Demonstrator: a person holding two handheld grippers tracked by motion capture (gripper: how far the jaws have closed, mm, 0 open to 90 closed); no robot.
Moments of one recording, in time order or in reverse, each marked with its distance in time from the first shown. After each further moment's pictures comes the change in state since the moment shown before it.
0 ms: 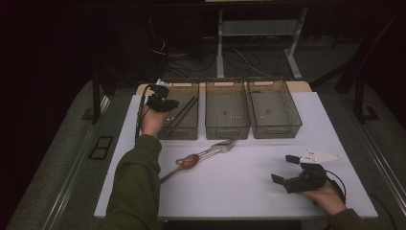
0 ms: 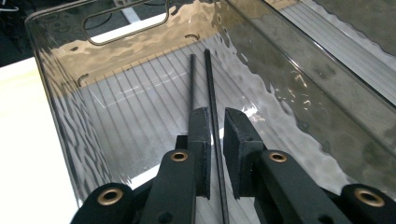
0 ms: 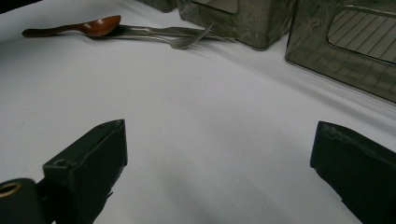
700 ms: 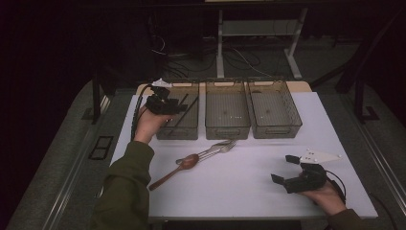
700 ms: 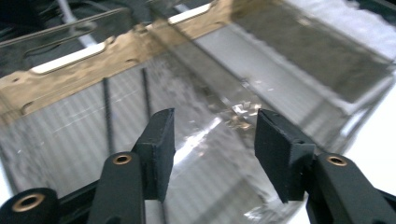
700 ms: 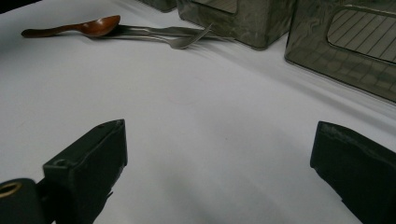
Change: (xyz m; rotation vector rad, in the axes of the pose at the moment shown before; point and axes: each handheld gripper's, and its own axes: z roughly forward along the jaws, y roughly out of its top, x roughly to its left) left arm -0.028 0.002 -0.039 -0.082 -0.199 0.071; right arm 0.000 0.000 0.000 0.000 -0.002 0.003
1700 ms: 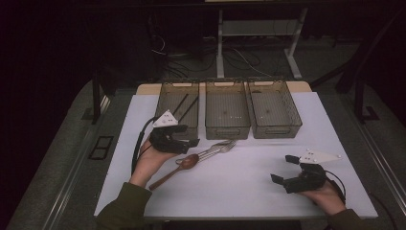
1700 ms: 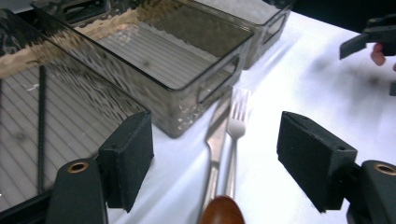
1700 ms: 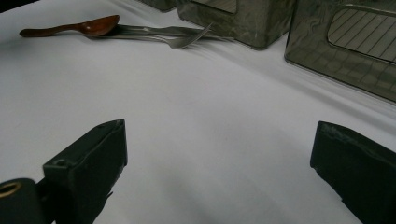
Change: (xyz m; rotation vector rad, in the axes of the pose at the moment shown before) left arm -0.088 -0.069 -0.031 -0.103 -0.140 0.119; right arm 0.000 -0.001 0.001 0.001 -0.003 -0.004
